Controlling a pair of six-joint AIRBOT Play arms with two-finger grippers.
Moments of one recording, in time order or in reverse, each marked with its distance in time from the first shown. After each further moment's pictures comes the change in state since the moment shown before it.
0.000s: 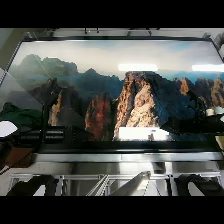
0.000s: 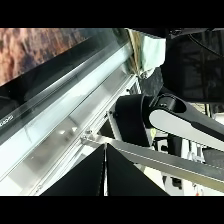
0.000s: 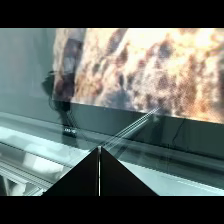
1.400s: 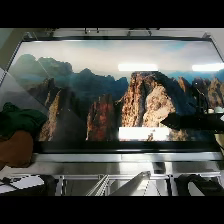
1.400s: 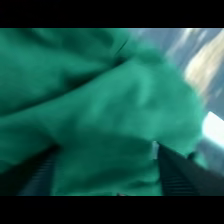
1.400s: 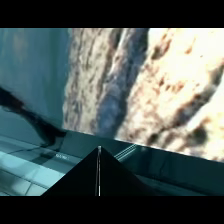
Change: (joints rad) left arm 1.032 -0.694 0.629 0.731 0.044 -0.018; right arm 0.002 0.000 0.000 0.010 -0.113 -0.080
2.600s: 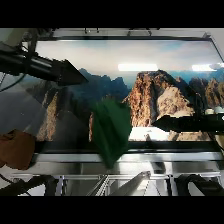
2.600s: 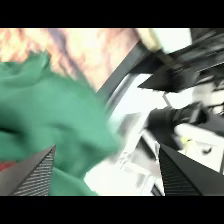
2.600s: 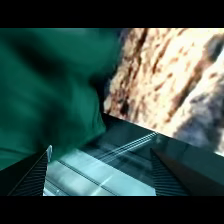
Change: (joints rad) left arm -1.010 0.090 0.379 -0.491 -0.317 -0.108; right arm -0.001 0.000 0.002 0.102 0.090 -0.148
